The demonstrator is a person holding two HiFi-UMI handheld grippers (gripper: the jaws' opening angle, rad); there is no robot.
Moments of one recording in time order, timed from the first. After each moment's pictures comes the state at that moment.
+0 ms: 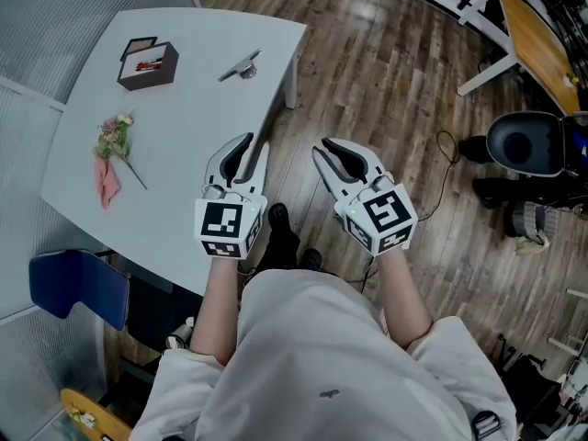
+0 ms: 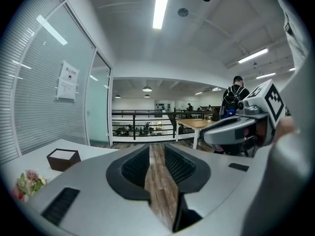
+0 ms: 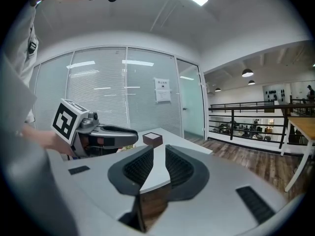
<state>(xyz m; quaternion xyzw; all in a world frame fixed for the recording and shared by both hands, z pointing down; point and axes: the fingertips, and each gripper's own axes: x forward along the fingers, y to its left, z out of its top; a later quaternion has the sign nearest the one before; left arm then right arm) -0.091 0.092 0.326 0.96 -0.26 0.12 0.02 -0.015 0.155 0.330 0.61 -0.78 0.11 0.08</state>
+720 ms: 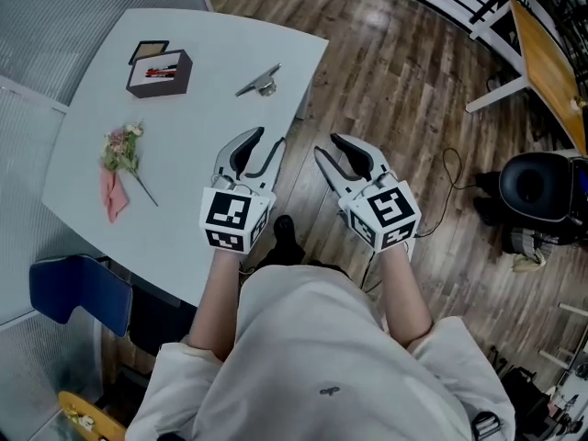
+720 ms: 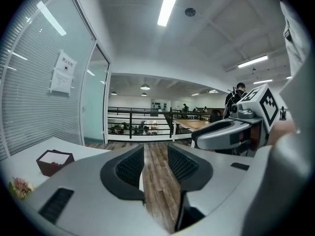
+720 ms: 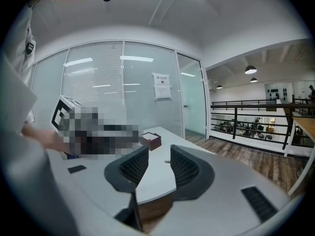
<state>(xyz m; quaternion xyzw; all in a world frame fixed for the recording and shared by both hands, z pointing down) -0.081 0.004 0.332 0.97 -0.23 0.12 0.05 -0.015 0.057 0.337 0.61 -0.78 0.12 0.10</state>
